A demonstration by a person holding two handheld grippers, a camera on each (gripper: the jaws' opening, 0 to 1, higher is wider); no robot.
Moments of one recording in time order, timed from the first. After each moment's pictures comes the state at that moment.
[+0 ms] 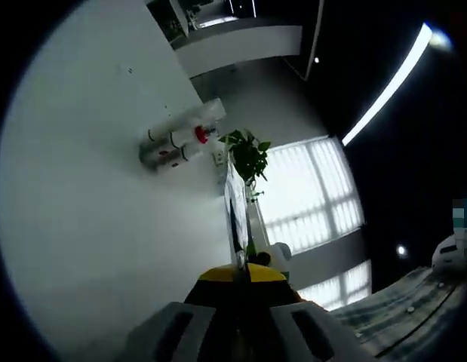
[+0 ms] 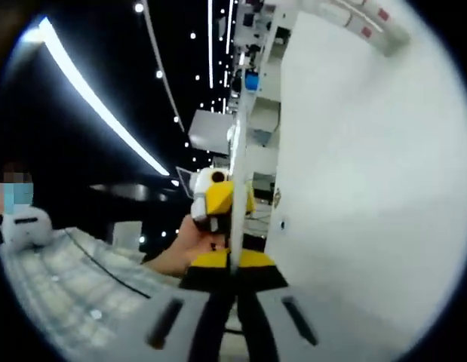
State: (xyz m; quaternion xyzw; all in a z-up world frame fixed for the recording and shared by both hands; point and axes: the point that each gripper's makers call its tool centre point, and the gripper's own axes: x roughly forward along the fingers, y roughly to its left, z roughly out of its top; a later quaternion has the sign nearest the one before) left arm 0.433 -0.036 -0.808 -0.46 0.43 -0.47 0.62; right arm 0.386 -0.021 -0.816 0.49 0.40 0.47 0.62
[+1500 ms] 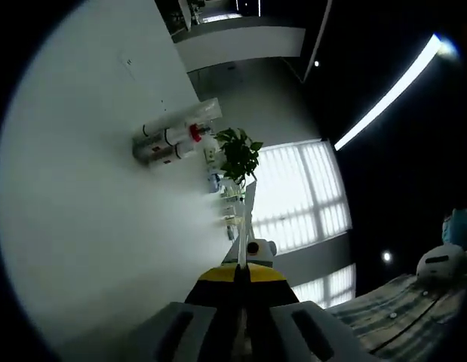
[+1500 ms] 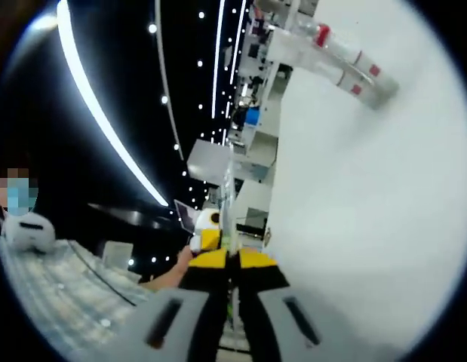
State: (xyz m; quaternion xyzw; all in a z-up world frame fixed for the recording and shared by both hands) left arm 0.433 -0.032 -0.797 -0.49 0.44 -0.50 0.57; right arm 0.437 -0.072 -0.802 0.52 0.28 0.41 0.70
